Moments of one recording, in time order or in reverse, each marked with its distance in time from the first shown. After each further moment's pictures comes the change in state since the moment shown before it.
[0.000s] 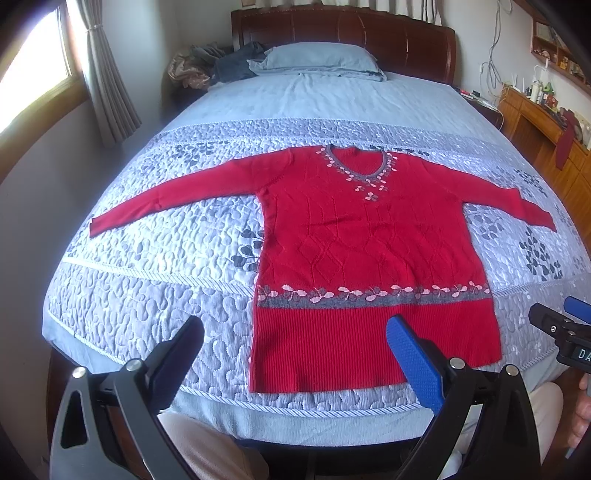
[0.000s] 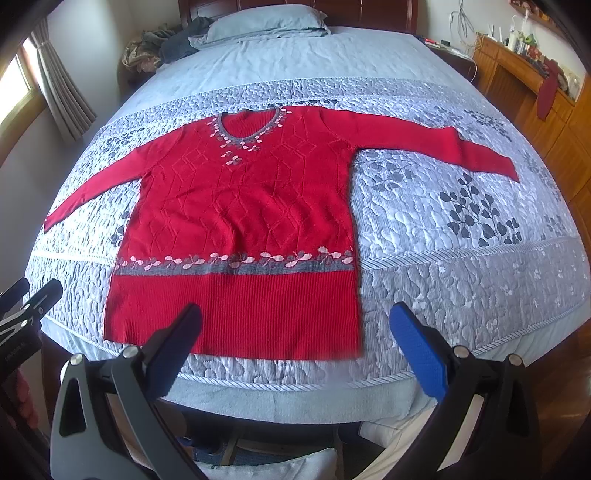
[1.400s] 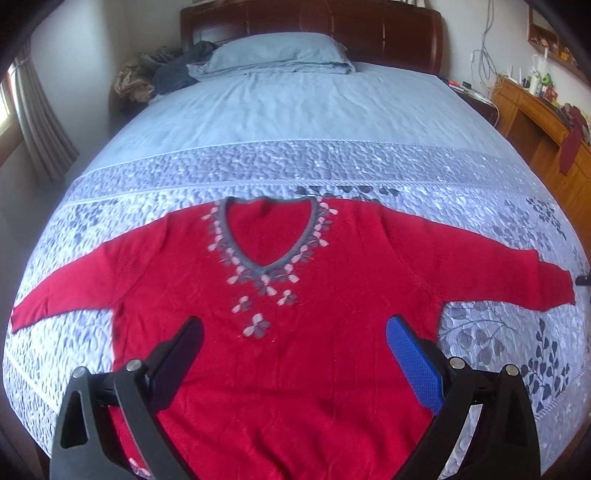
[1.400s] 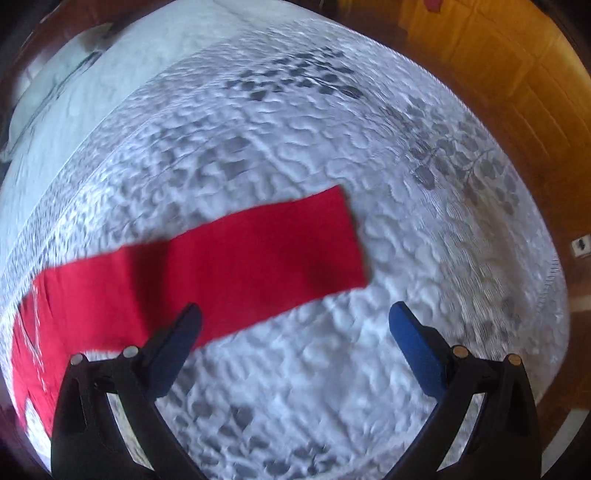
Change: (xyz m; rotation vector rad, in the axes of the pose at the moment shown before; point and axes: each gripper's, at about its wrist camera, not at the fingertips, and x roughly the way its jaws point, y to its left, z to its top) left arm 0.185 -0.195 0.205 0.054 0.015 -0.048; right arm 0.192 -0.494 0.220 0.515 0.194 -0.189
